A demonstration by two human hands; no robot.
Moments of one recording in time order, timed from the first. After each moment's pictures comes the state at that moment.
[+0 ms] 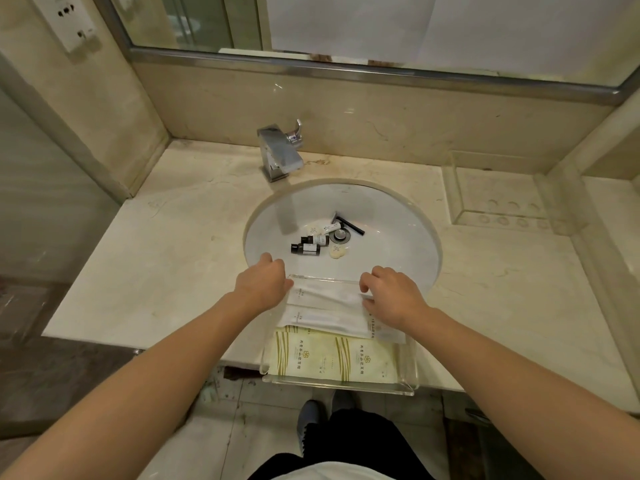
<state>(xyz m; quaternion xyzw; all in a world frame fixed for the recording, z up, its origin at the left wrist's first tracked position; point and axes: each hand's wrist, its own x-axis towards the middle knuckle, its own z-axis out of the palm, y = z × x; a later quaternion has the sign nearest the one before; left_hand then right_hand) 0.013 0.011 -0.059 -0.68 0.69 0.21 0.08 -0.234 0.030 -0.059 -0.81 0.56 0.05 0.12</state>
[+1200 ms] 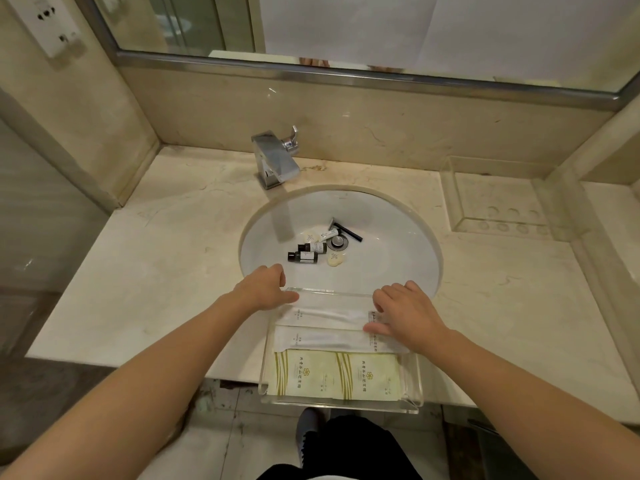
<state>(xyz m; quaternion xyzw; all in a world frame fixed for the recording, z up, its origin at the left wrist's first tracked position) 0.020 -0.017 -0.066 -0.67 0.66 0.33 0.08 -0.261 0.032 -0.077 -0.86 0.51 0.05 0.04</state>
